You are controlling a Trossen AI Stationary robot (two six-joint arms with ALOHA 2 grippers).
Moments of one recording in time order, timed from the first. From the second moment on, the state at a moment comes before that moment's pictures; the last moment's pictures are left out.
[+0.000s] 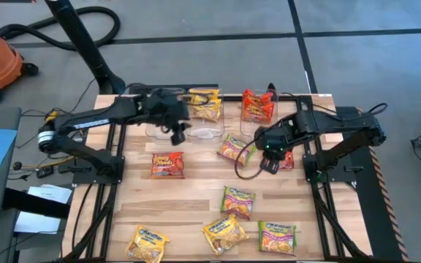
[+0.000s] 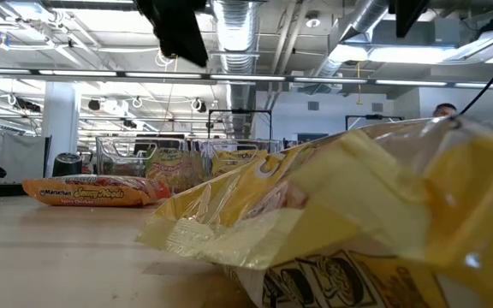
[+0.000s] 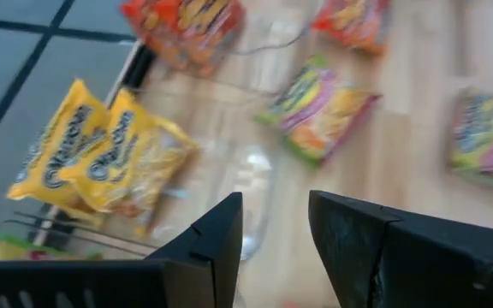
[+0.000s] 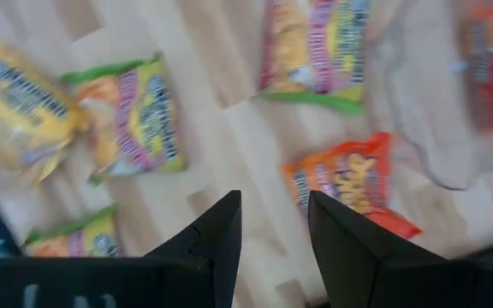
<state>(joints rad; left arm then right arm) 0.29 1.29 1.24 -0.62 -0.06 0.08 0.14 1.43 1.58 -1.47 0.10 0.55</state>
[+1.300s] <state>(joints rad) -0.04 1.11 1.23 -0.80 -0.07 -0.28 0.44 1.87 1.58 -1.13 -0.03 0.54</state>
